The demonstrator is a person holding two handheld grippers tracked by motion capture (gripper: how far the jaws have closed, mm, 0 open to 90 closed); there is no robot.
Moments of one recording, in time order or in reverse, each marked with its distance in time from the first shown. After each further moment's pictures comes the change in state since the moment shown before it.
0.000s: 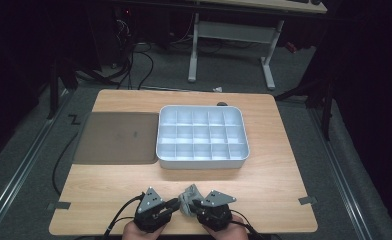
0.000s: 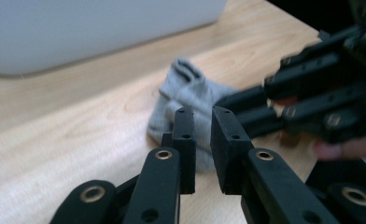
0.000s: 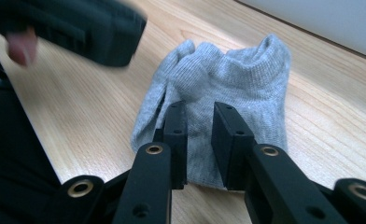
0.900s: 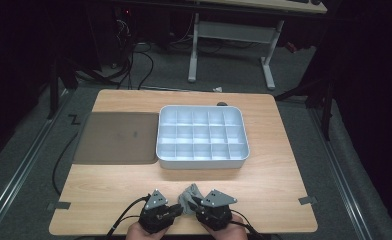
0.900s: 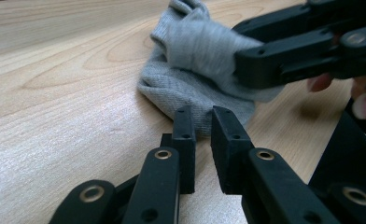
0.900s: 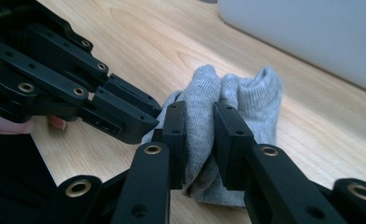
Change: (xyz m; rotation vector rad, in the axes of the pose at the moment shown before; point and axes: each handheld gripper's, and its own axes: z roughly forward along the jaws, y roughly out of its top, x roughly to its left) left arm 0.010 -0.021 0.022 0.140 -0.055 -0.059; right arm 0.003 0.008 -0.005 -0.046 -0.022 -0.002
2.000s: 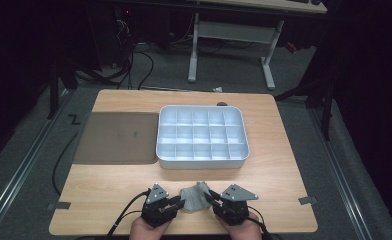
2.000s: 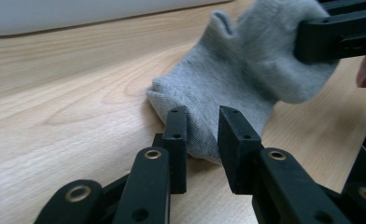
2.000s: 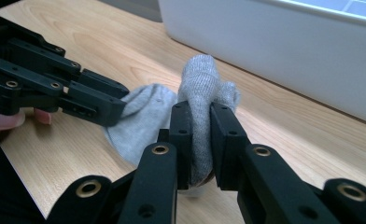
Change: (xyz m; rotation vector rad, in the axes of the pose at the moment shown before) left arm 0.000 0.013 0.008 -0.055 0.041 -0.032; right arm -0.027 0.000 -0.033 -0.050 -0.087 0.070
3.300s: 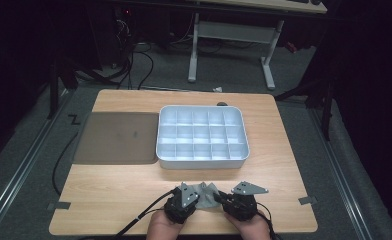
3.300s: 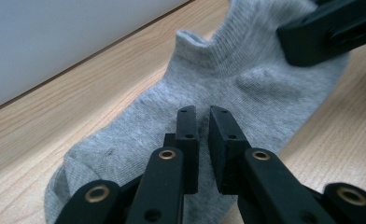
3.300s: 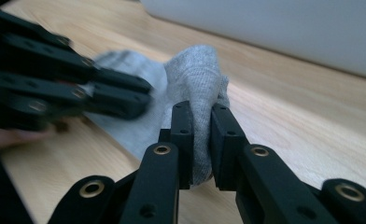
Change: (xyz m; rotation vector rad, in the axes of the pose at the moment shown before) left arm -0.041 0.019 0.046 0.061 0.170 0.277; right arm -0.036 -0.017 -0.002 0.032 0.068 0.117
